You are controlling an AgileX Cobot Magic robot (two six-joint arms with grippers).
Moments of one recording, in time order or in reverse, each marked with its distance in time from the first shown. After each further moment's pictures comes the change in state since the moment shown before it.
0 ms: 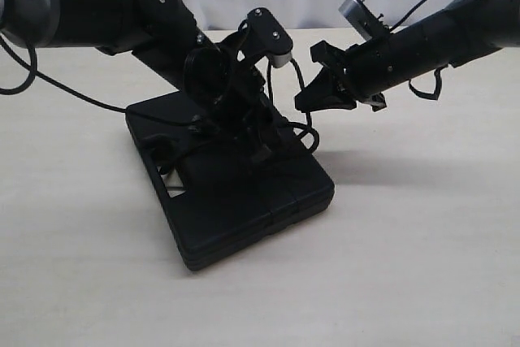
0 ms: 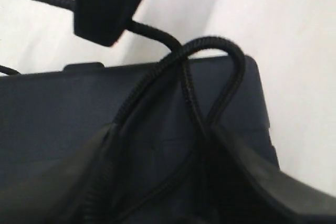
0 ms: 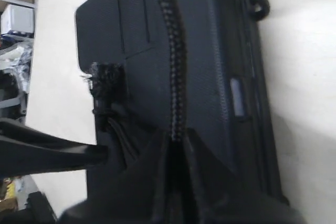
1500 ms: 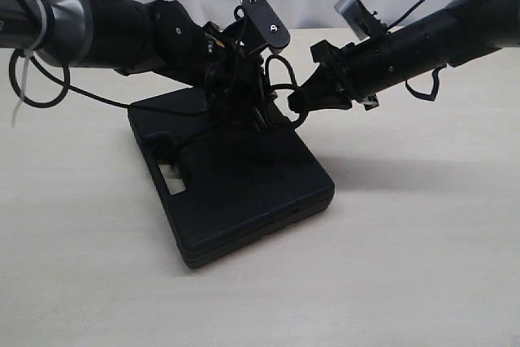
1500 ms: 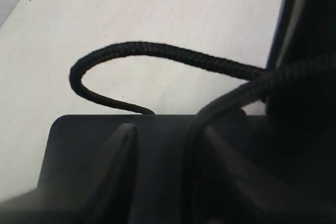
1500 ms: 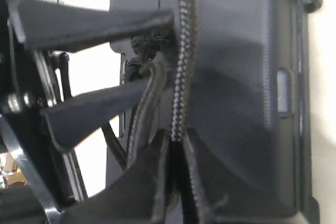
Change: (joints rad) left arm 0.000 0.085 0.000 0.034 -0.425 0.027; right arm 0.002 0.000 0.000 0.036 0.075 -0.081
